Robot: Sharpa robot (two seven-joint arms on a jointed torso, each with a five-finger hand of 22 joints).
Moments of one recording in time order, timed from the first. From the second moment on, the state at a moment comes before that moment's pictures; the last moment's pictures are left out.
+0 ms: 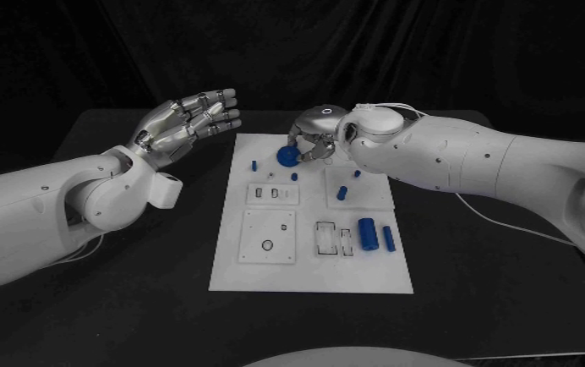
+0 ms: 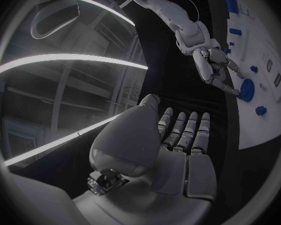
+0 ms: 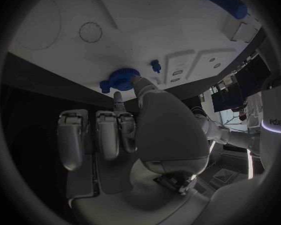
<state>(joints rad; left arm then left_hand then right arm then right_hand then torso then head) 1.36 -0.93 -0.21 1.50 -0.11 0.05 0.59 1.52 0.16 -0.08 0.27 0.63 0.45 0.11 0.14 0.05 0.14 0.24 0.55 0.06 0.22 0.26 0.36 0.05 0.12 0.24 0.29 0.13 0.08 1.35 -0.43 -0.21 1.01 -1.61 -0.22 0.10 1.35 -0.13 0.20 0.19 0.39 0.83 0.10 0.08 0.31 1.47 0.01 1.57 1.31 1.46 -0.05 1.57 1.31 0.02 1.46 0.06 1.57 1.31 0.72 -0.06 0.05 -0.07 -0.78</state>
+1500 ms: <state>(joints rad) 1.35 -0.94 -0.21 1.49 -0.11 0.05 0.61 1.35 0.21 -0.15 0.29 0.49 0.27 0.03 0.07 0.04 0.11 0.21 0.46 0.05 0.18 0.27 0.35 0.05 0.10 0.20 0.29 0.12 0.06 1.34 -0.91 -0.21 1.24 -1.28 -0.52 0.42 1.29 -0.19 0.13 0.29 0.06 0.93 0.06 0.09 0.28 1.47 -0.03 1.57 1.31 1.46 -0.08 1.57 1.31 0.02 1.47 0.03 1.57 1.31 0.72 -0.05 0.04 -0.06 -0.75</state>
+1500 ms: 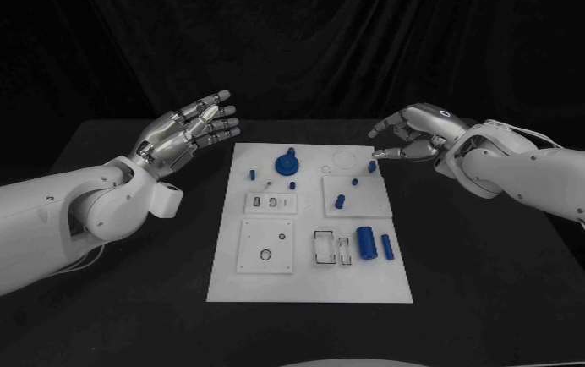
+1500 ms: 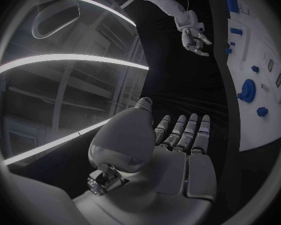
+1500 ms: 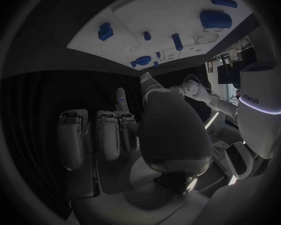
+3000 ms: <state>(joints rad) 1.34 -0.95 -0.21 1.49 -0.11 0.06 0.64 1.37 0.22 -0.25 0.29 0.43 0.18 0.00 0.03 0.02 0.01 0.17 0.25 0.03 0.03 0.20 0.13 0.02 0.08 0.08 0.29 0.07 0.03 1.23 -0.80 -0.21 1.05 -1.22 -0.51 0.43 1.39 -0.16 0.15 0.29 0.25 0.90 0.09 0.11 0.26 1.47 -0.01 1.57 1.31 1.47 -0.07 1.57 1.31 0.02 1.47 0.04 1.57 1.31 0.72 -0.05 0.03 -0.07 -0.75</state>
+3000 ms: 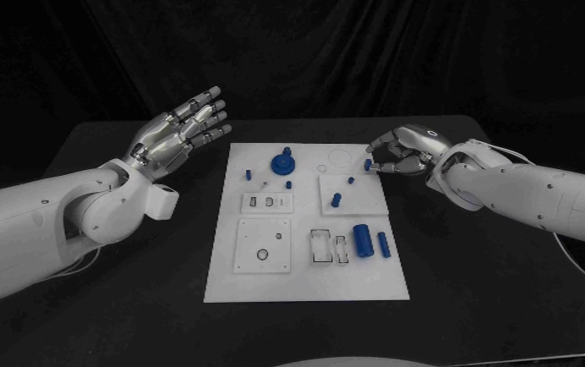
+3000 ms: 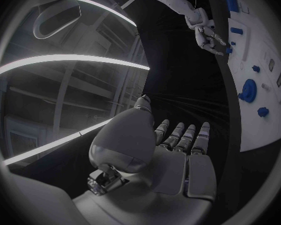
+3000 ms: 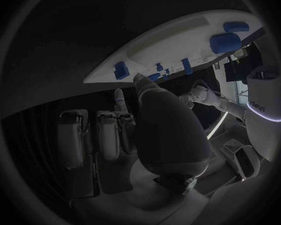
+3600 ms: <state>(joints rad) 1.34 -0.95 -0.21 1.48 -0.11 0.06 0.63 1.39 0.22 -0.24 0.29 0.43 0.18 0.00 0.03 0.02 0.01 0.17 0.26 0.03 0.03 0.20 0.13 0.02 0.08 0.08 0.29 0.06 0.03 1.22 -0.79 -0.21 1.03 -1.22 -0.49 0.40 1.39 -0.16 0.15 0.29 0.23 0.90 0.09 0.12 0.26 1.47 -0.01 1.57 1.31 1.47 -0.07 1.57 1.31 0.02 1.47 0.04 1.57 1.31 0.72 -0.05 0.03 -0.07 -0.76</state>
